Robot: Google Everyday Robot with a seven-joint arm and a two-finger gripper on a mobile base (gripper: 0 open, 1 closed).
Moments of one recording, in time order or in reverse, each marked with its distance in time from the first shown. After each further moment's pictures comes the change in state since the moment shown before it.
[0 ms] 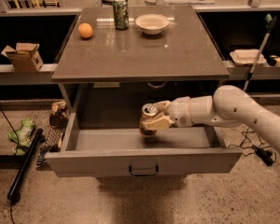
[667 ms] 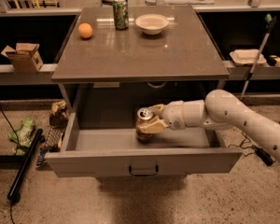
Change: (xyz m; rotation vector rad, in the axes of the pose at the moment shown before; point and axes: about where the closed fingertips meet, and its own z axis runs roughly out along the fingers) arm 0.017 -0.003 0.029 -0.012 0.005 -0.031
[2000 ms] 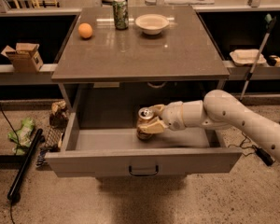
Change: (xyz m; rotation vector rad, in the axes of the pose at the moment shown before) arm 0.009 -0.002 0.003 0.005 0.030 -0.011
